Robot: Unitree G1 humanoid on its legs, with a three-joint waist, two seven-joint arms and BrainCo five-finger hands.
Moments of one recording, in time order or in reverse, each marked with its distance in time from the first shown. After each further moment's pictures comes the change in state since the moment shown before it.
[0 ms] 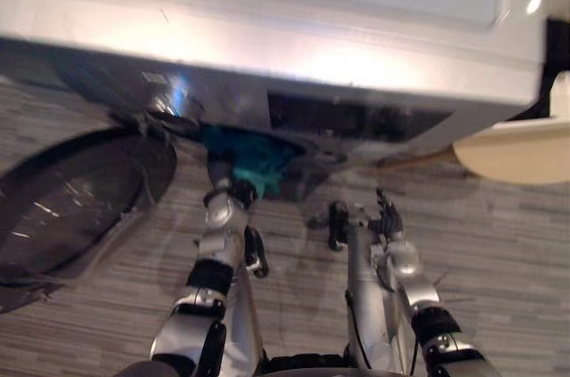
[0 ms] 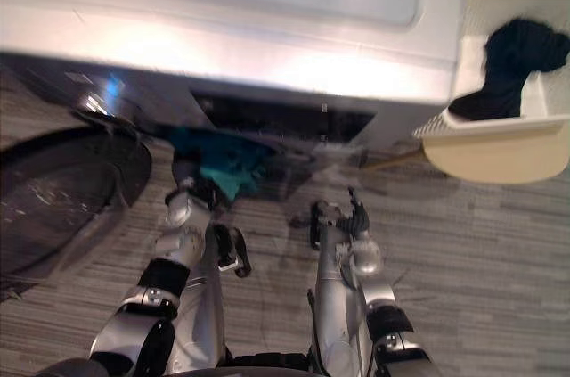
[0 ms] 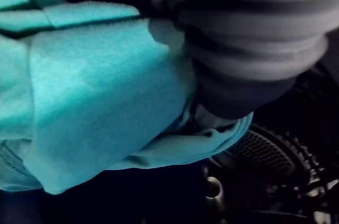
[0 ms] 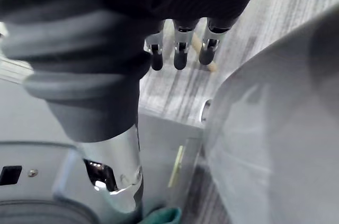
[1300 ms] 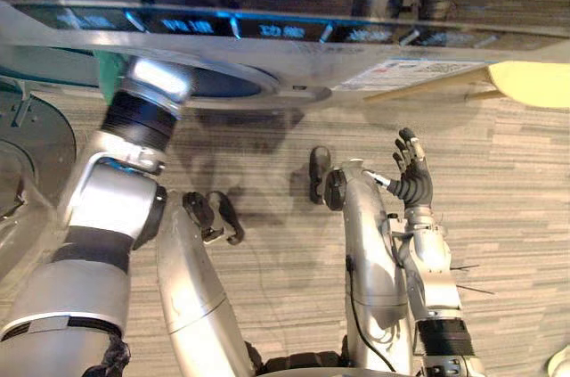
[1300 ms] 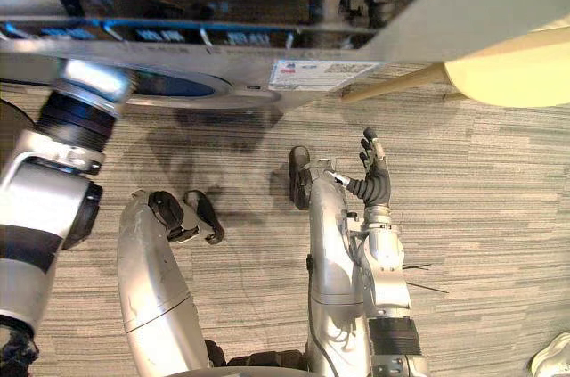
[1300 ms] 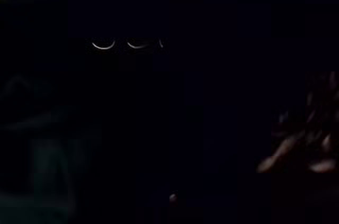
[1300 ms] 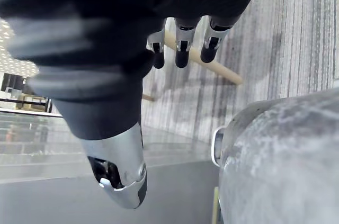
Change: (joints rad) left arm -0.768 0.457 -0.429 0.171 0.885 0.162 -0.171; right arm 0.150 0.084 -0.109 -0.529 0.078 -0.061 0.183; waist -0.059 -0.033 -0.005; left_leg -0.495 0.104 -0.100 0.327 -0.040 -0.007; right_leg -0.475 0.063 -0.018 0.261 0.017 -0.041
